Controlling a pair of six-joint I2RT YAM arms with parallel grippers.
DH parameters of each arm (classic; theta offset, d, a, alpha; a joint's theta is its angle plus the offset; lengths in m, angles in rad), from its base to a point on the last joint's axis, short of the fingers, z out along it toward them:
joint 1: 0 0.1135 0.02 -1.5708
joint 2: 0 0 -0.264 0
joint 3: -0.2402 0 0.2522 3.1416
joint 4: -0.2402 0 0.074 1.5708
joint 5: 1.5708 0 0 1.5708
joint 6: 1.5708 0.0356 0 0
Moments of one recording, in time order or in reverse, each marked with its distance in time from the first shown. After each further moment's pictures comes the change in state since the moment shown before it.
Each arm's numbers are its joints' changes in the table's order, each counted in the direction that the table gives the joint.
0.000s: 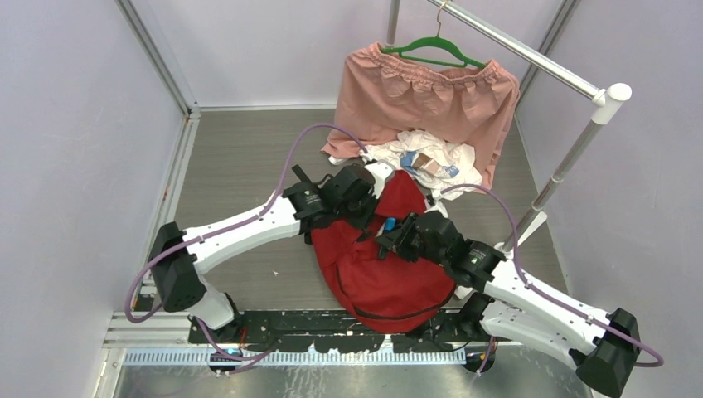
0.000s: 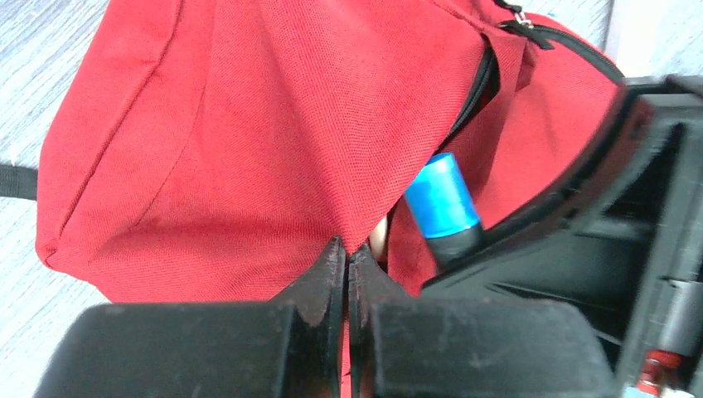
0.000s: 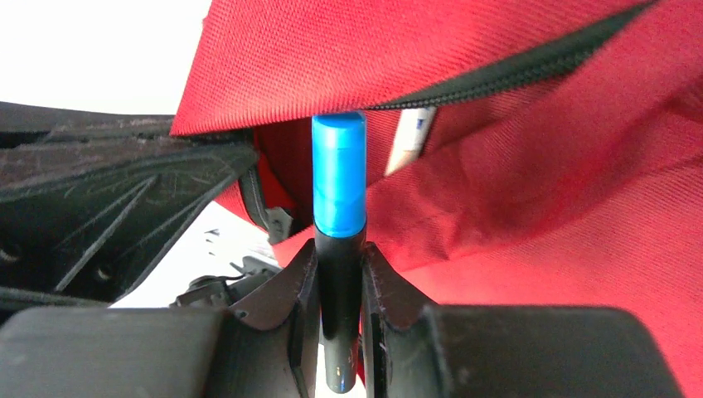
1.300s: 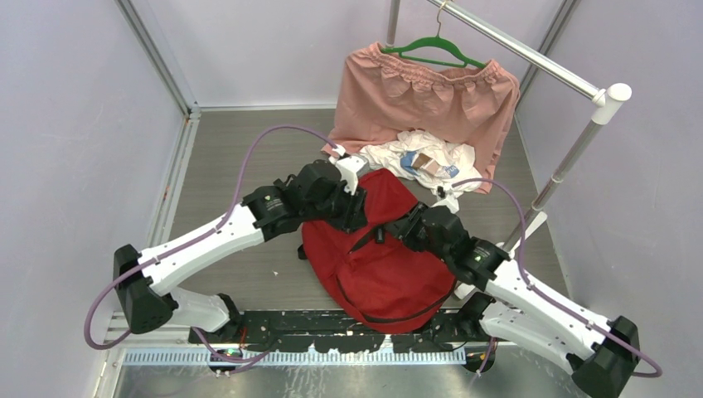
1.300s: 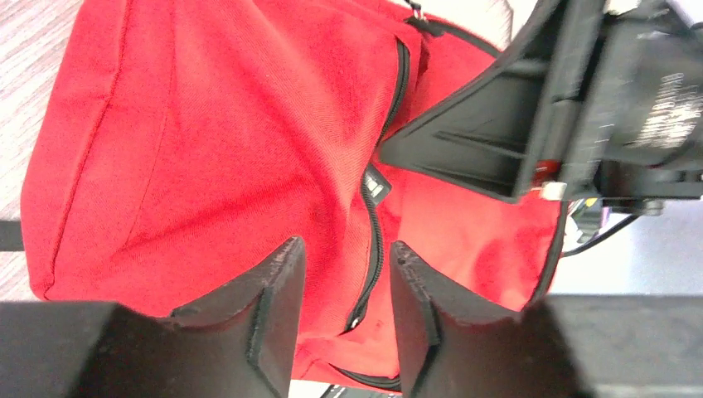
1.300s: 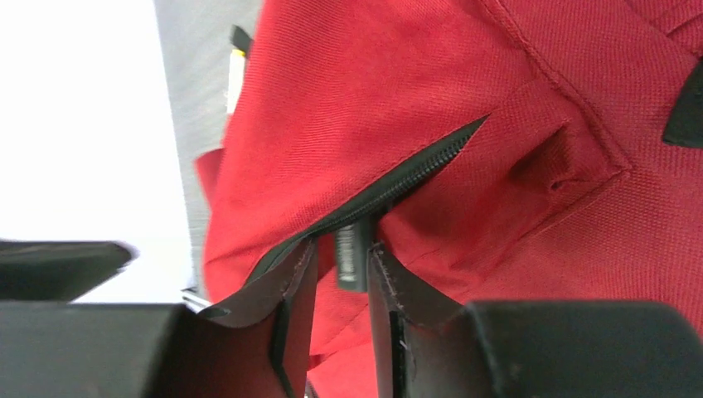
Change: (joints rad) left arm 0.049 -0.227 0.114 0.010 0.158 -0.071; right arm -0.076 -0.022 -0.005 0.053 0.088 -0.085
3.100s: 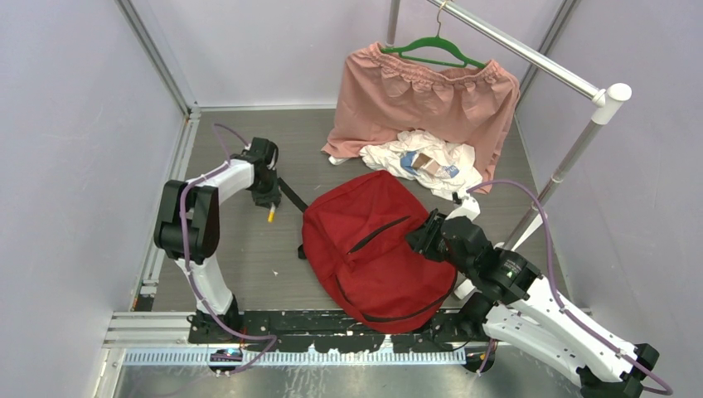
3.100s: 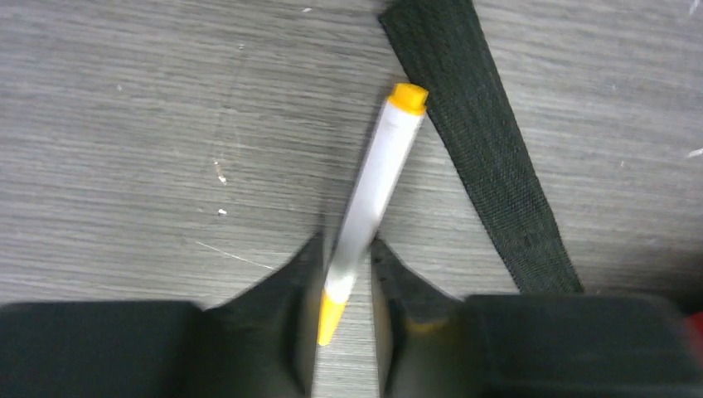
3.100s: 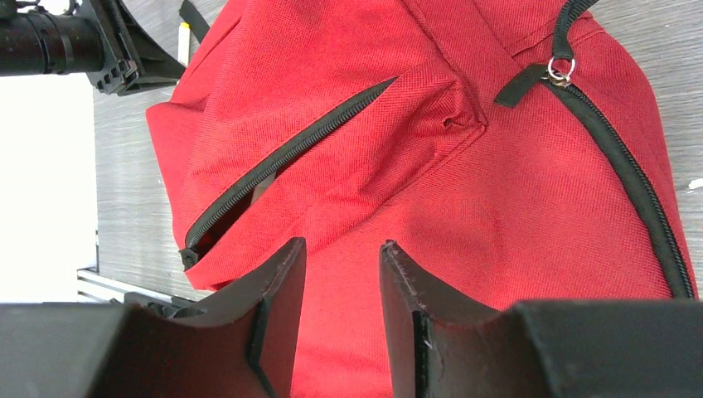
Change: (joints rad) left arm 0.761 0.484 0.075 -0.013 -0.119 -0.028; right arm 0.046 -0.165 -0.091 -0.343 0.105 -0.217
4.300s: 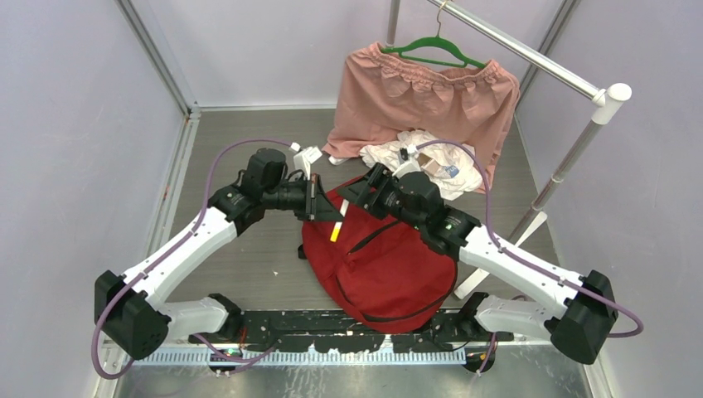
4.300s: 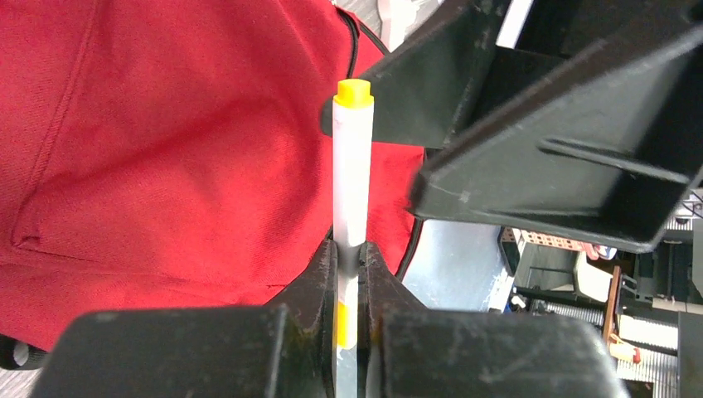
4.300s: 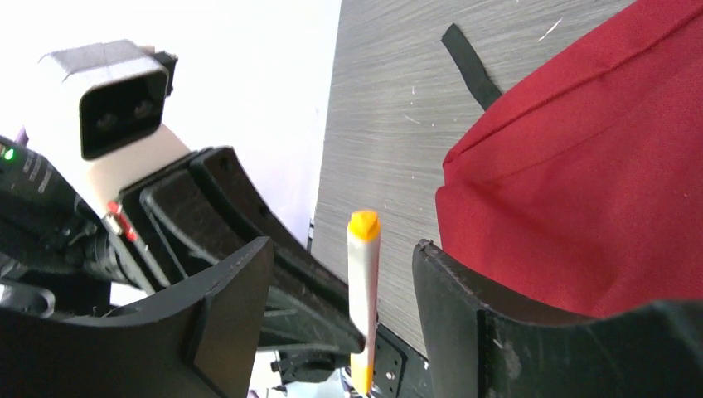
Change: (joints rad) left arm -0.375 -0.643 0.172 0.176 0.727 -0.201; right arm 0.002 0.494 -0.187 0.644 -0.274 0.154
